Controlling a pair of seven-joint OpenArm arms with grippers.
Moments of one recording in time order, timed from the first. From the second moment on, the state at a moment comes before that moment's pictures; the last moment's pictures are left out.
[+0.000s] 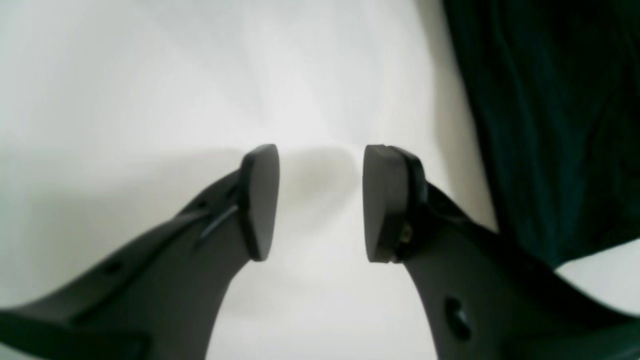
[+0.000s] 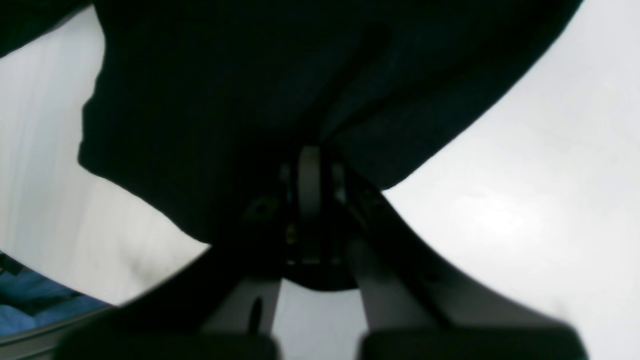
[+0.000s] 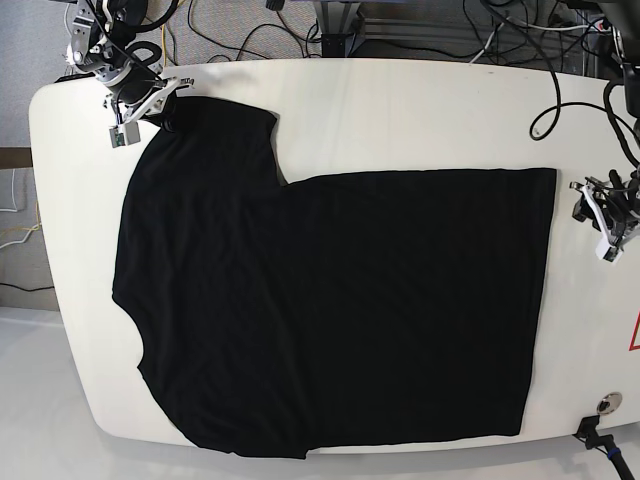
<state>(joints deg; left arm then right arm) -12.4 -43.8 2.7 53.3 -22.4 -38.0 33.0 -29.8 17.9 19.1 91.7 36.7 29.0 -33.4</state>
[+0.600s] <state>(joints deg) -13.7 -43.9 3.1 53.3 -23.3 -37.1 34.4 -29.5 17.8 19.1 91.7 36.8 29.0 -33.6</state>
